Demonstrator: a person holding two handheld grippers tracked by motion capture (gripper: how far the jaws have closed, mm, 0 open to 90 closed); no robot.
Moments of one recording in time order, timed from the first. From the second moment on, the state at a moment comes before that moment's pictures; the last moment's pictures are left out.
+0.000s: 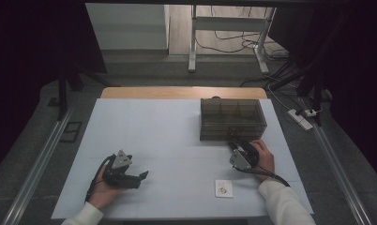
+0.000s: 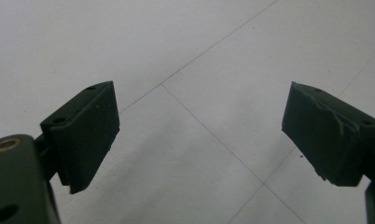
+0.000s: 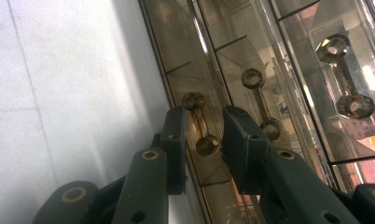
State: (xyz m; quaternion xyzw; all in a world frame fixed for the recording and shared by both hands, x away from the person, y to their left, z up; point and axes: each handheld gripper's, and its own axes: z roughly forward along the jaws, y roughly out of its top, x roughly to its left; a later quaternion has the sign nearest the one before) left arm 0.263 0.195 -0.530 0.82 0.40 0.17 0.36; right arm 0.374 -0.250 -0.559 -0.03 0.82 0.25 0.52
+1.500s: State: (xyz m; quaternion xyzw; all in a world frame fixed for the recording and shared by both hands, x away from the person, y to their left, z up) left arm 0.263 0.195 -0.531 0.82 0.40 0.18 0.36; right arm 0.376 -0.251 -0.560 -0.05 0.81 0.24 0.53
